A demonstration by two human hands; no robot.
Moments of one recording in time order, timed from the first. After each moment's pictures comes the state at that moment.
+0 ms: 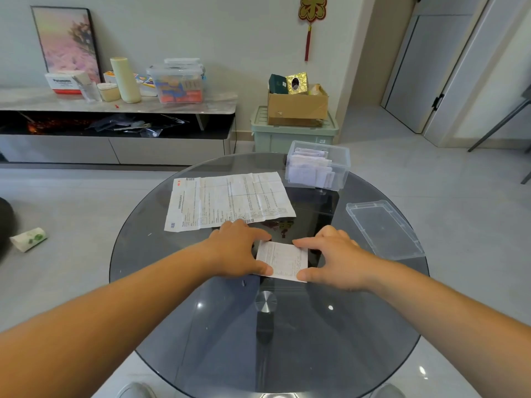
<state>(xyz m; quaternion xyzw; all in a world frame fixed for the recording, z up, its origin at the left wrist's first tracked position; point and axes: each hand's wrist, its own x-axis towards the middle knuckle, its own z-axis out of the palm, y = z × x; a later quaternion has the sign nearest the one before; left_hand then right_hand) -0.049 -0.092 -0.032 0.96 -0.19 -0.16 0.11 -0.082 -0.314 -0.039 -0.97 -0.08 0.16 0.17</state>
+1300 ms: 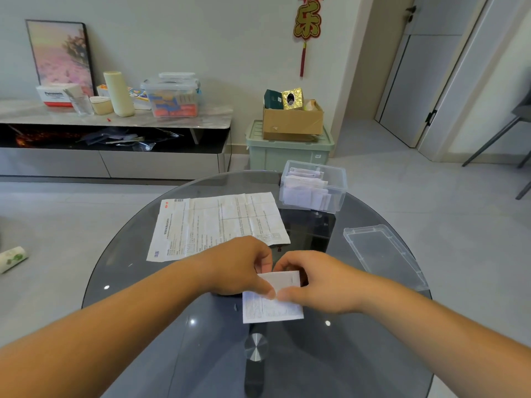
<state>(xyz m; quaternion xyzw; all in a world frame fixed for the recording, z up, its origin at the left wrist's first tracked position) -0.021 -0.107 -0.016 0.92 -0.24 -0.20 0.22 -0.058 -0.302 -0.020 -0.92 -0.16 0.19 0.29</state>
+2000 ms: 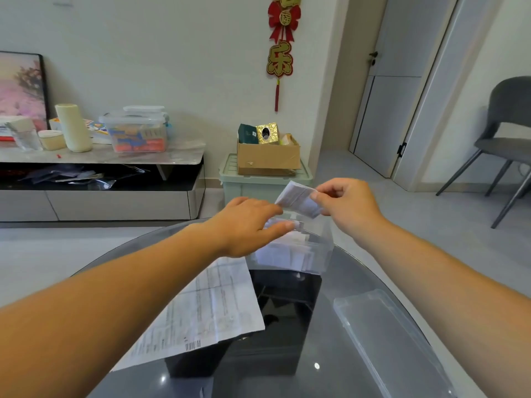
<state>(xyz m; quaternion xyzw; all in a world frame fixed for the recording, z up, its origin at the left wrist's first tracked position) 0.163 -0.182 0.020 0.93 -0.35 0.02 0.09 0.140 -0.395 0.032 -0.85 0.04 -0.21 0.48</state>
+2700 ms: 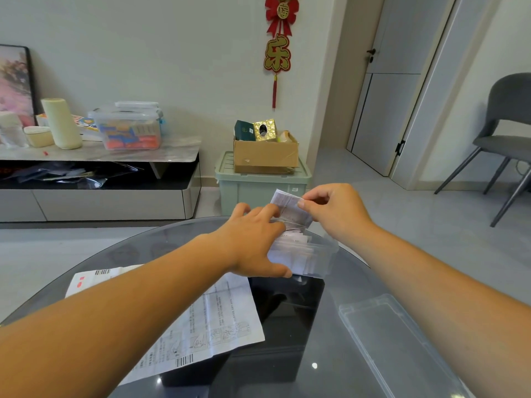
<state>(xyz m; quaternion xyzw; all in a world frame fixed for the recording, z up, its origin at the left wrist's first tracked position) 0.182 -0.196 -0.019 0.92 -0.38 0.07 -0.03 0.164 -0.389 0.009 -0.90 -0.01 -0.20 0.39</state>
